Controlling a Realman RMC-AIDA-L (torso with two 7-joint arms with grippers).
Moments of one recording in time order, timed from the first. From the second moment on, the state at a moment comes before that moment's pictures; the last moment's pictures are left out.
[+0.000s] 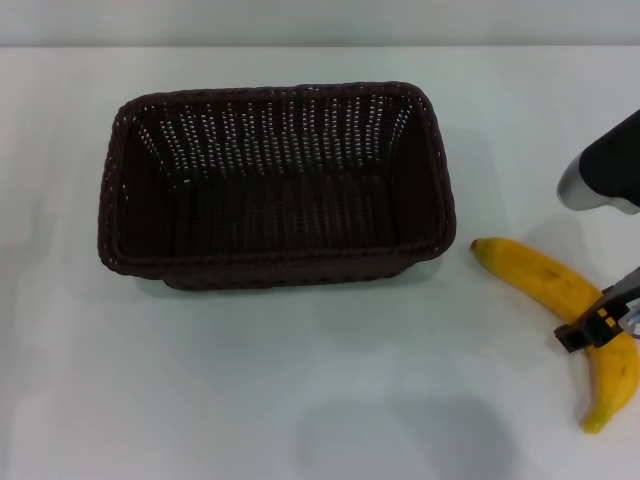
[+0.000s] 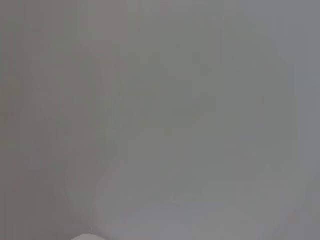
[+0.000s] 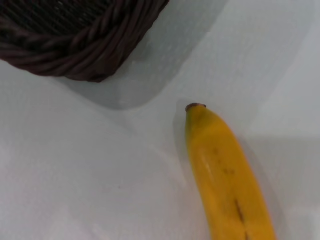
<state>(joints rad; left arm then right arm) -0.29 -2.08 0.22 0.17 -2.07 -1.22 2.36 0.32 2.01 1.37 1.69 -2.78 1.50 -0.18</state>
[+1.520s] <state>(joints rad) -0.31 -2.08 0.22 0.16 -2.06 -1.25 2.36 0.56 2.01 1.46 1.66 -2.45 1.02 -0.75</state>
